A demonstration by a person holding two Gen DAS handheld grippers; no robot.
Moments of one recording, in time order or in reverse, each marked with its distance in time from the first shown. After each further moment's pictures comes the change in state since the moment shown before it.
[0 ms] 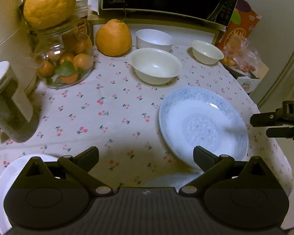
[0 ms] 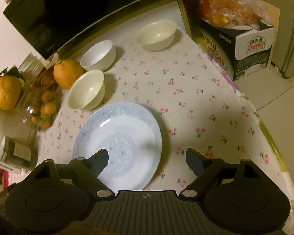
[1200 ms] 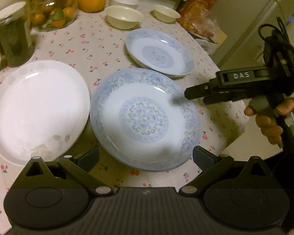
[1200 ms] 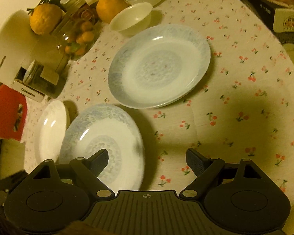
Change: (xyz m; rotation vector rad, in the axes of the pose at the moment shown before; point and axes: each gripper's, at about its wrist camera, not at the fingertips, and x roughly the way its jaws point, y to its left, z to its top) left arm -0.070 0.008 -0.097 0.006 0.168 -0.233; right arm 0.003 0.027 -0.080 -0.150 0.242 0.162
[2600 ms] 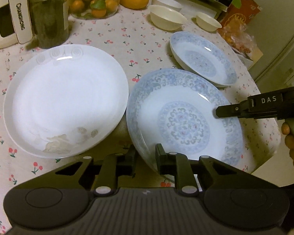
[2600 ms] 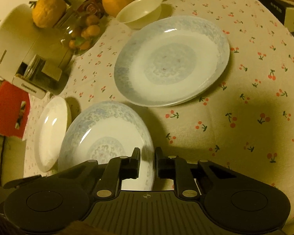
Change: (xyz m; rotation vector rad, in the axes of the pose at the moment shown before) left arm 0.015 0.019 -0.010 -0.142 -0.059 0.163; right arm 0.020 0.010 -0.001 -0.065 -0.007 0.010
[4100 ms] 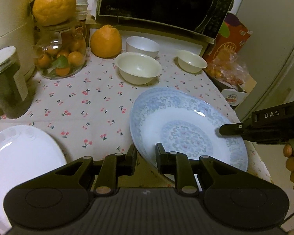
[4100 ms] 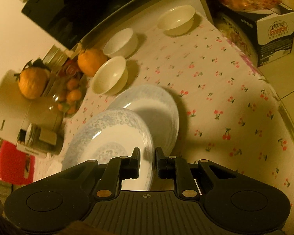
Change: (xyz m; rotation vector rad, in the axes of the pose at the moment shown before) left arm 0.028 -0.065 0.081 0.040 -0.203 -0.001; right arm -0.044 -0.070 0.066 0.203 -0.176 0.012
